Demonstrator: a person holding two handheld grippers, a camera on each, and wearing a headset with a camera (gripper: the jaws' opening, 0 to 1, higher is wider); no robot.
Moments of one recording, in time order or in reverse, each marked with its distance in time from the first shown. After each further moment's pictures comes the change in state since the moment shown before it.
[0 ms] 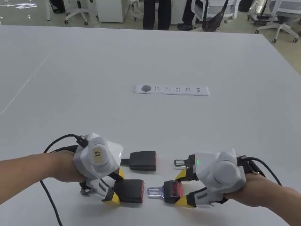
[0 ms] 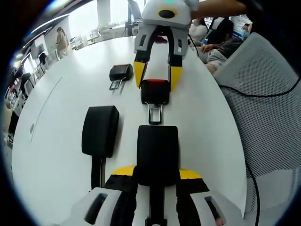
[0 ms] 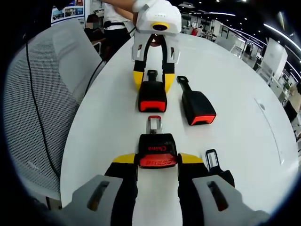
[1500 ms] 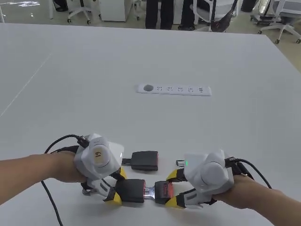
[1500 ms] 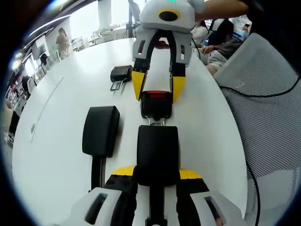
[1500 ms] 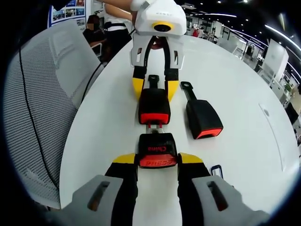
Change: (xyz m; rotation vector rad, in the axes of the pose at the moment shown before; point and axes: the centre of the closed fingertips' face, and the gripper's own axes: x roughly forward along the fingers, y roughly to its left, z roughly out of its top) left arm 0.000 0.001 0.000 -0.003 -0.018 0.011; right arm 0.018 0.004 0.019 -0.003 -0.012 0.008
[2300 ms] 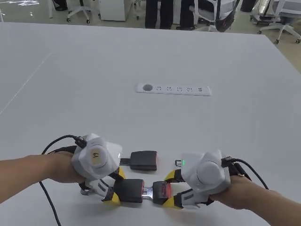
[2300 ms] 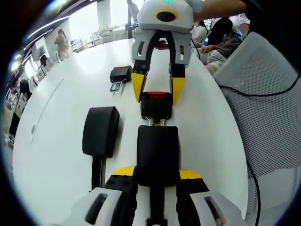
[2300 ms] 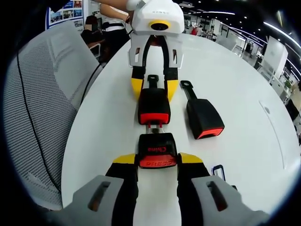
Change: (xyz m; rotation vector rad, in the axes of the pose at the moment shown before) left arm 0.000 -0.001 0.000 0.010 -0.002 0.004; right arm 0.003 0.001 0.001 0.022 0.010 0.003
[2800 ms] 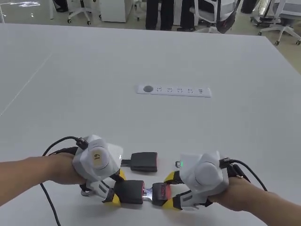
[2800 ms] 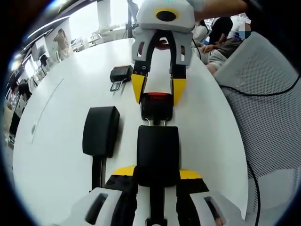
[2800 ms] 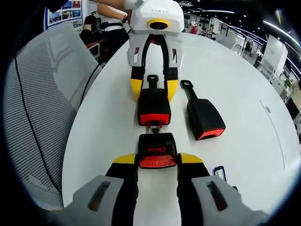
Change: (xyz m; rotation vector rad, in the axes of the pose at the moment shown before) left arm 0.001 0.000 0.000 -0.002 0.005 0.004; right arm 0.001 0.002 0.000 0.009 0.008 0.001
